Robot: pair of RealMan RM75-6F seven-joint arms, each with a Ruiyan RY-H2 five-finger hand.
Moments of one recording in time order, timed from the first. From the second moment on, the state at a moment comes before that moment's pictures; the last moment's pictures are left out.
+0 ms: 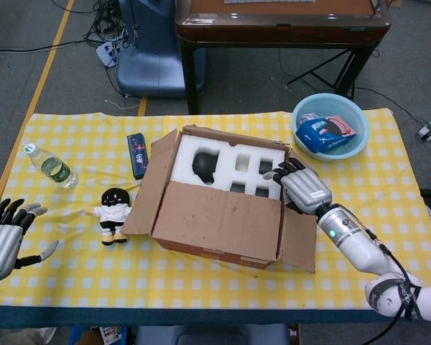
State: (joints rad) left arm -0.21 -0.88 -0.05 -1.91 1.40 1.37 0.24; right arm 0.83 -0.98 0.17 -1.91 -0.94 0.78 -0.33
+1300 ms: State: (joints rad) left arm -0.21 -0.89 -0.06 -1.88 1.40 1.35 0.21; right arm 0.87 -0.99 0.10 -1.97 -0.89 0.81 -0.36
